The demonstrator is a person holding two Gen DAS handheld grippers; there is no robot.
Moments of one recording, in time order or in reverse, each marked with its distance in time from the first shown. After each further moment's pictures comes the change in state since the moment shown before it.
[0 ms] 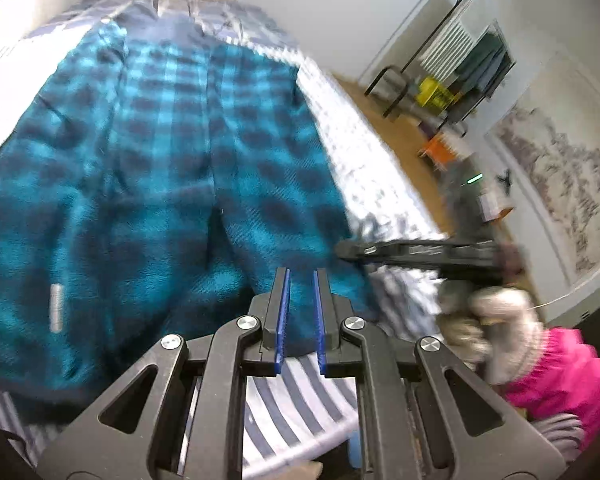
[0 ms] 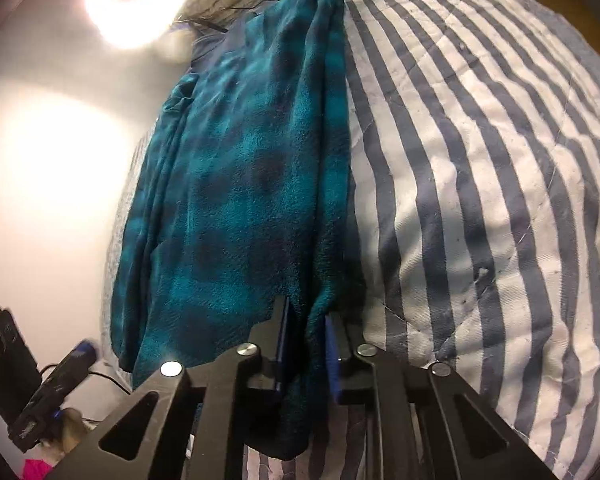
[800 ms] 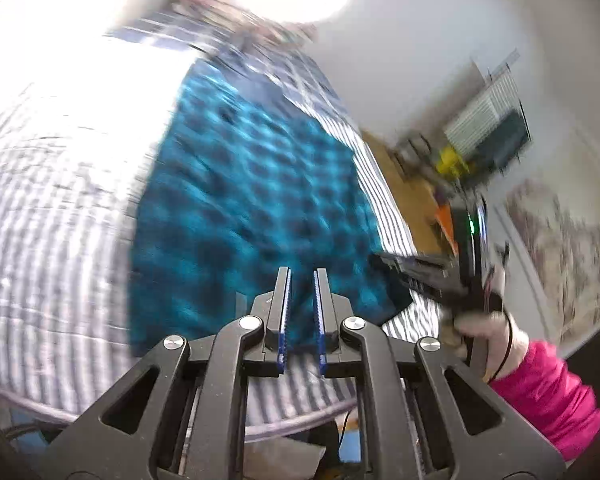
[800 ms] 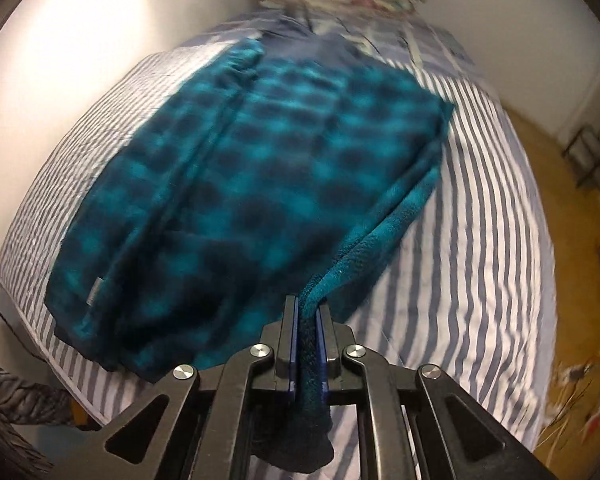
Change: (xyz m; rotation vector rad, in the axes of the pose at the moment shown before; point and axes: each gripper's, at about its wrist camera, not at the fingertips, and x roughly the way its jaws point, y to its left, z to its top) left arm -0.191 0.109 0.004 -0.235 -0.208 0.010; right arm 0.001 0.176 0.008 -0.522 -0.028 -0.469
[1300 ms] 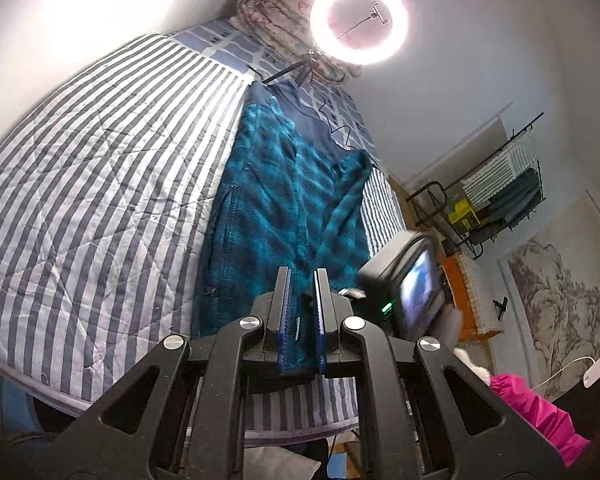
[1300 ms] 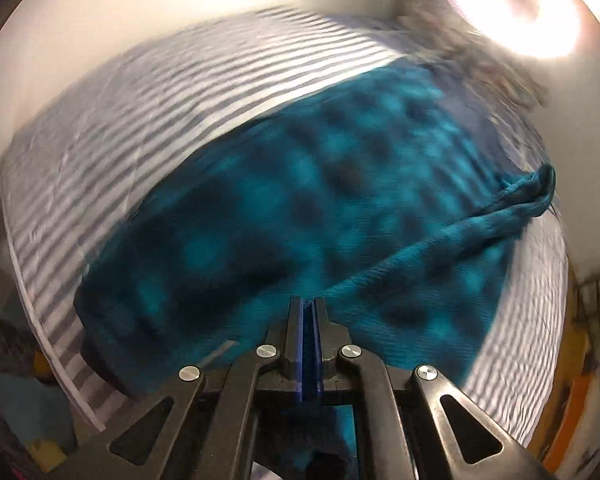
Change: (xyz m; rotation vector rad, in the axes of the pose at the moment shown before) left arm -0.034 0.058 0.008 -0.137 -0.070 0.022; right arm 0.053 0.177 0.026 -0.461 0.035 -0.024
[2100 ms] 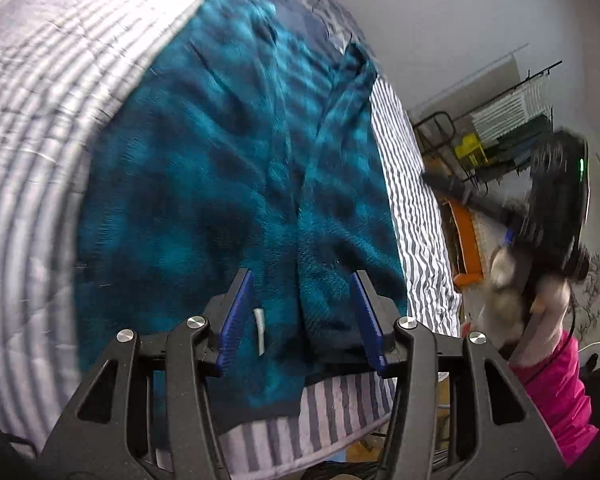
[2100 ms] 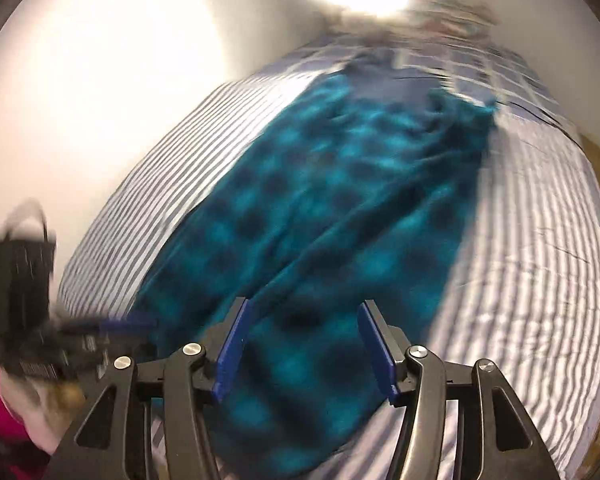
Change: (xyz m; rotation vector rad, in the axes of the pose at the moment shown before) left arm 0.169 -0.024 -0.034 0.019 0.301 -0.007; right arm -0.034 -0.179 -0.051 0.454 -0.197 0.296
